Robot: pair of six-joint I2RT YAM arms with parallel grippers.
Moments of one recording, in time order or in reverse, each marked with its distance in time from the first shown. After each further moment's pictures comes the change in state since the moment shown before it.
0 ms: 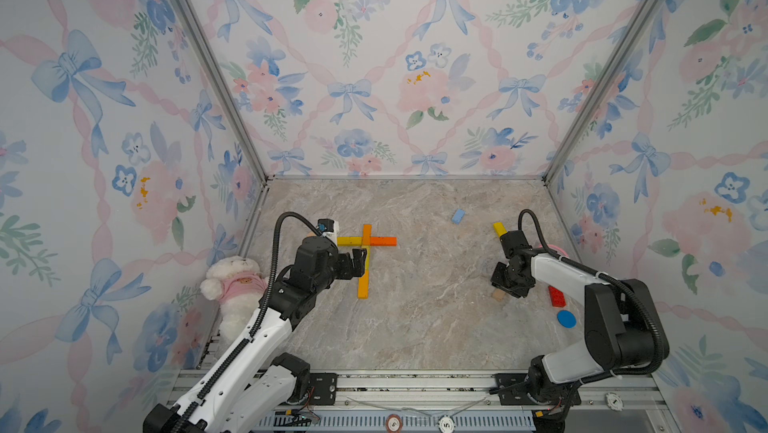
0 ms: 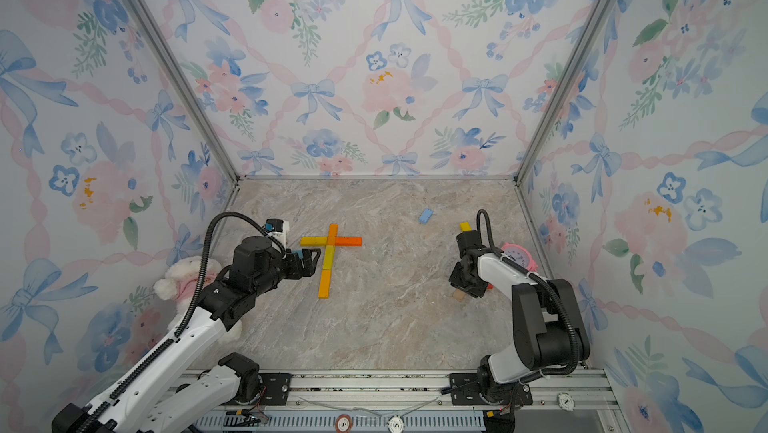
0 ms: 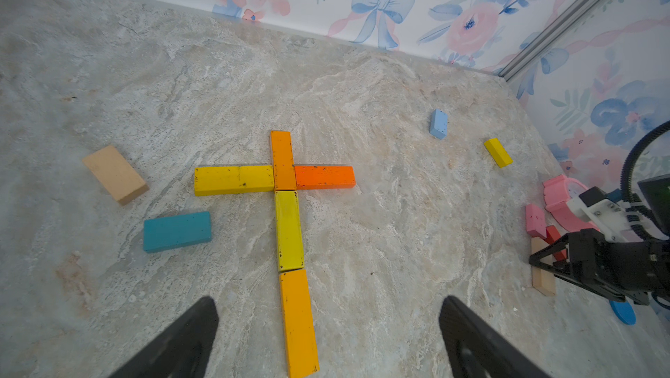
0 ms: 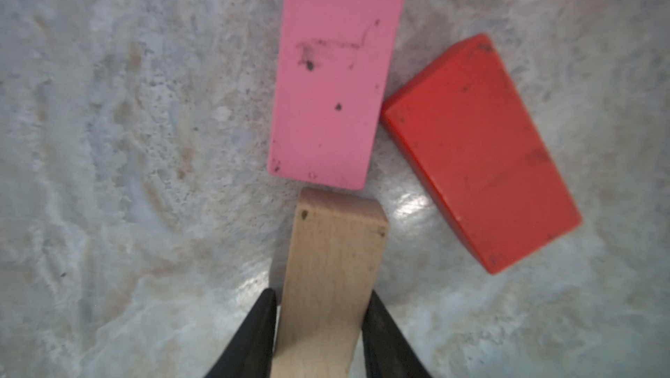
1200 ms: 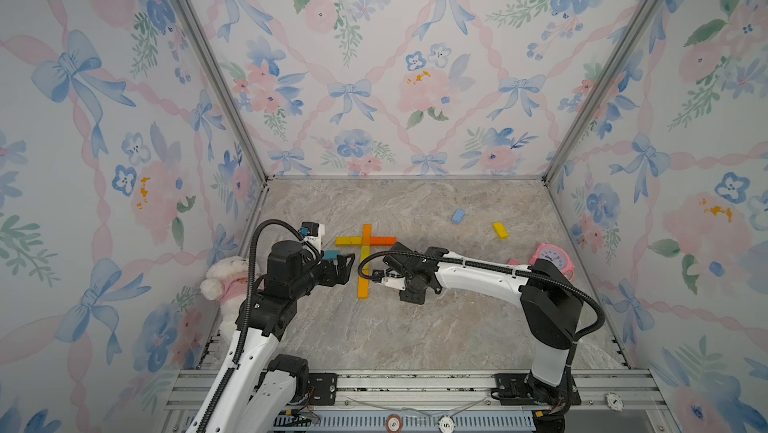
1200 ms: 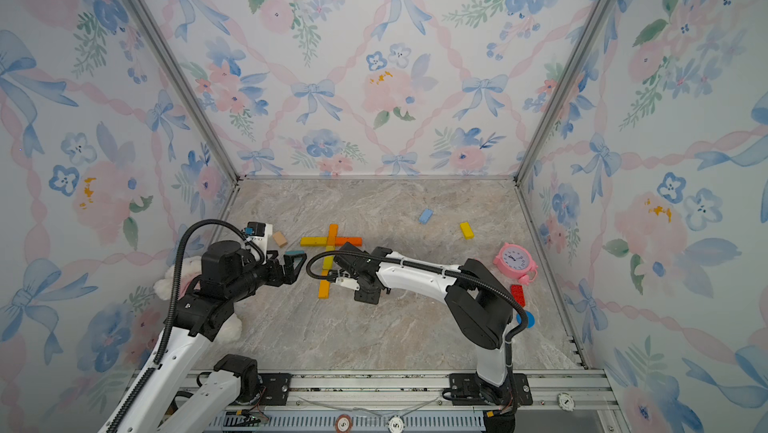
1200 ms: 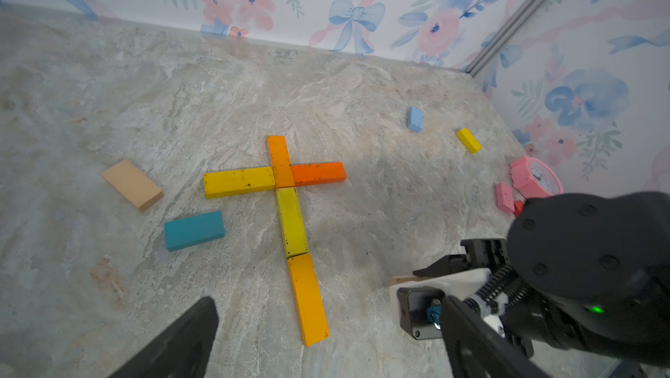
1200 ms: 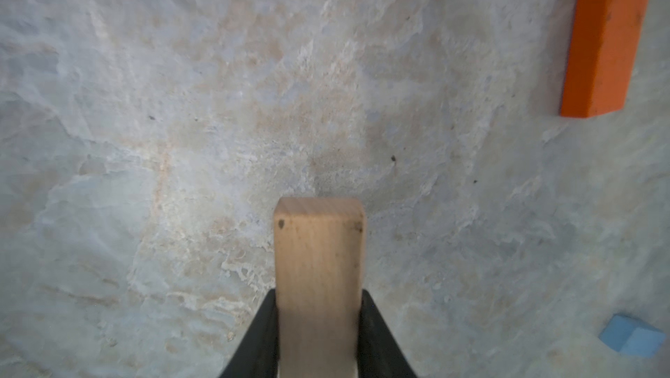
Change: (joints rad) left arm 0.174 -0.180 0.055 -0.166 0.269 0.213; right arm 0.848 0.367 0.591 -0.144 0.057 -1.127
